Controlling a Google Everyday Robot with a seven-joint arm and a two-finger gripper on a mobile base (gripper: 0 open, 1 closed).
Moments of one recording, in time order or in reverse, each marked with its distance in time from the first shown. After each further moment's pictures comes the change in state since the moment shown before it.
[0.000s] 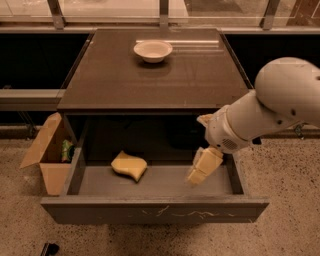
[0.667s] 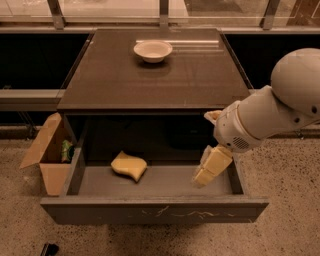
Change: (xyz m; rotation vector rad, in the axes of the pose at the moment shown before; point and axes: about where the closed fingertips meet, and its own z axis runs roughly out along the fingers) arm -0.002 0.008 -0.025 0.024 -0.002 0.004
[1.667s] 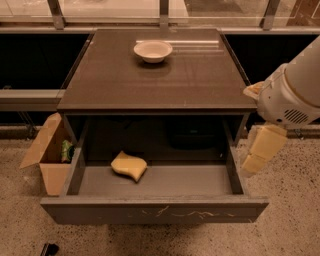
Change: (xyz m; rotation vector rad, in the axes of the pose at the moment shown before) arm 0.017 -0.008 -0.112 0.093 0.244 -0.062
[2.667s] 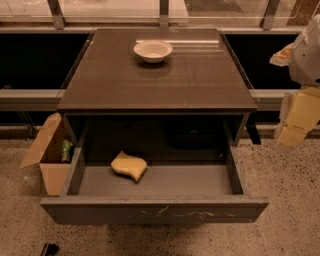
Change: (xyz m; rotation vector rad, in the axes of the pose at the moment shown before) arm 0.012 -0.023 -0.071 0.049 0.133 -0.029
